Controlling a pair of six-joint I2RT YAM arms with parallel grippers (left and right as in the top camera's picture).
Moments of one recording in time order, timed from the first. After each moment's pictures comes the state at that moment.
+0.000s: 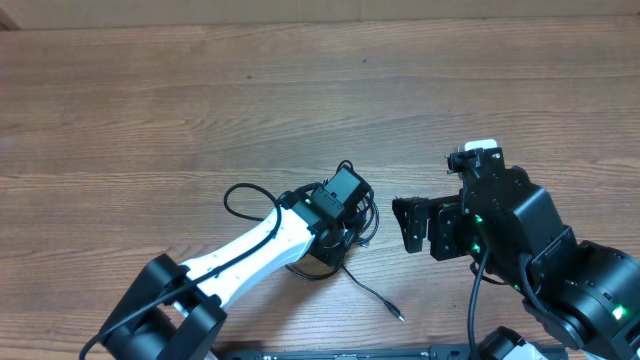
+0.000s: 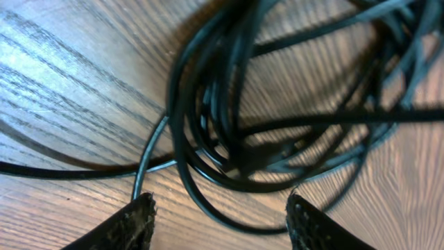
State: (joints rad) left arm -0.77 1.67 1.00 -0.62 0.15 -1.80; right arm 0.68 1.00 1.40 -1.22 0.14 0.49
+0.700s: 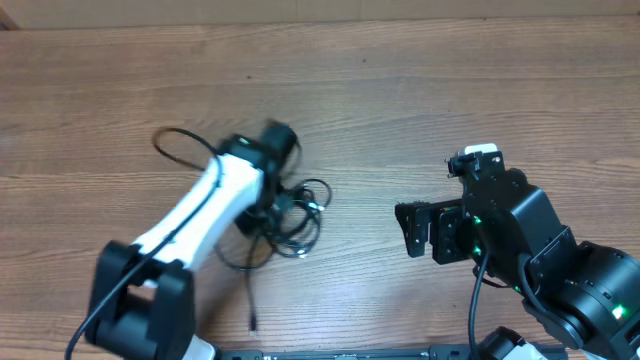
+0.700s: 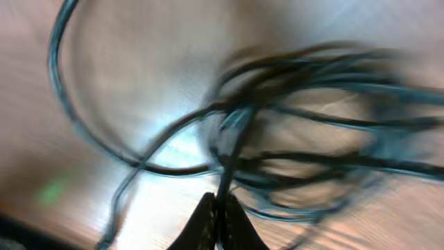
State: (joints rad) left arm -0.38 1.69 1.23 -1.15 -0.01 -0.98; right arm 0.68 1.01 1.40 -1.25 0.14 0.49
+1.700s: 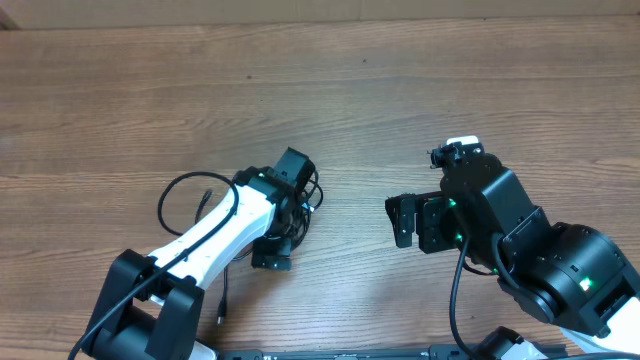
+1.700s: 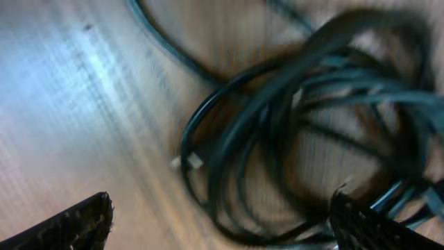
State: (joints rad) left arm -0.51 1.65 0.99 -0.91 -0.04 -2.01; right arm 0.68 1.08 1.40 -1.24 0.14 0.49
